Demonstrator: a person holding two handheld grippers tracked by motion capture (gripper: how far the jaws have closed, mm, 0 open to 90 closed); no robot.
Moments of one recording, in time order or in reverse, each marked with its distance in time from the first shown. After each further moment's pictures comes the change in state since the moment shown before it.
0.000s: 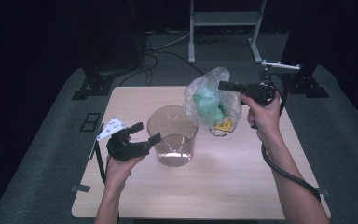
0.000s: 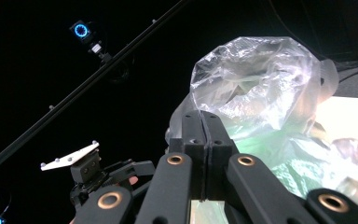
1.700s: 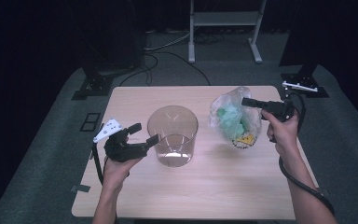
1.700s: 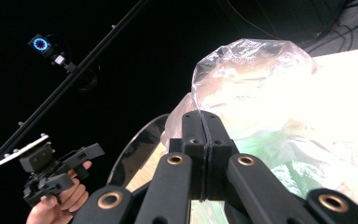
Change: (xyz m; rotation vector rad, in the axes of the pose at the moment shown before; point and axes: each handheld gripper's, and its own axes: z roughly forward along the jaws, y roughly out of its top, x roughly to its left) left arm 0.001 -0.001 -0.005 -0.004 -0.015 0.007; right arm -0.076 -0.043 -0.051 -0.018 -0.100 0.137
